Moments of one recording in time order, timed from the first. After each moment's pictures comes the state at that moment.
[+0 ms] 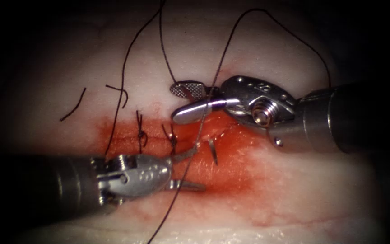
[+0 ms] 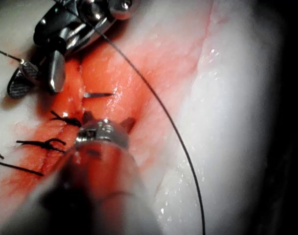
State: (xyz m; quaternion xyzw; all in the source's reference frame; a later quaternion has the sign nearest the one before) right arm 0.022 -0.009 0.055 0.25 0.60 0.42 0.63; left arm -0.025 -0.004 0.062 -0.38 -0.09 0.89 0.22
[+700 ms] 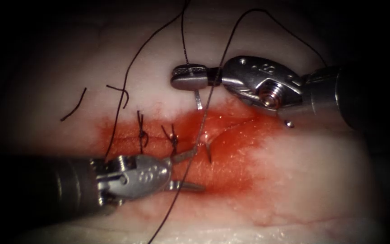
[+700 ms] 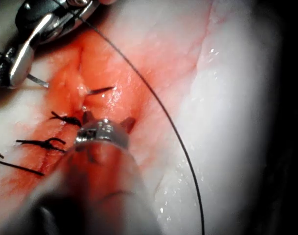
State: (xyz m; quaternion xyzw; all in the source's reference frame) right arm 0.023 -0.006 0.054 0.21 0.56 0.40 0.69; left arm -0.025 -0.004 0.062 -0.38 -0.09 0.89 0.22
